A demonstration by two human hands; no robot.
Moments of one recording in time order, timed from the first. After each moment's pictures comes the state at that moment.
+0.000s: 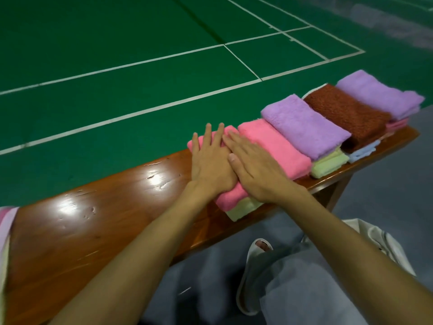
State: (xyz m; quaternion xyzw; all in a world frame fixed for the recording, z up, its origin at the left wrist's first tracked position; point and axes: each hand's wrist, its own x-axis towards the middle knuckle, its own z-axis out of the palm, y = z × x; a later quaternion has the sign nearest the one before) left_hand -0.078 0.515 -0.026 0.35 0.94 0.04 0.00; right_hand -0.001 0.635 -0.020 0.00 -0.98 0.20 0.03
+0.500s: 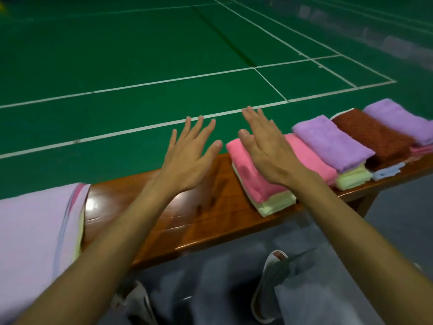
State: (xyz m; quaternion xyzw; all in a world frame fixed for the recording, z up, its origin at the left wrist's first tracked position) left_hand -0.077 0.367 0.050 0.29 0.93 0.23 -0.03; right_hand -0.012 0.572 0.061 0.03 -0.95 0.27 0.13
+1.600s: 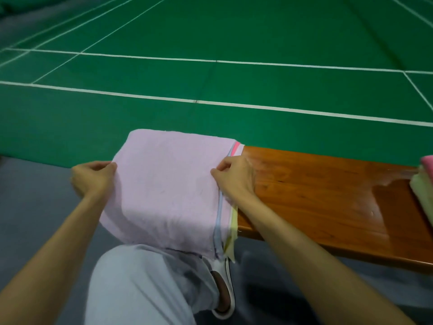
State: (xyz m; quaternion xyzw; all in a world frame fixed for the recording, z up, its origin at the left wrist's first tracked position) left_hand -0.008 -0.162 -0.052 -0.43 0.78 0.38 -0.24; right_hand -0.061 0.143 -0.054 0.00 -0.90 0.44 0.01
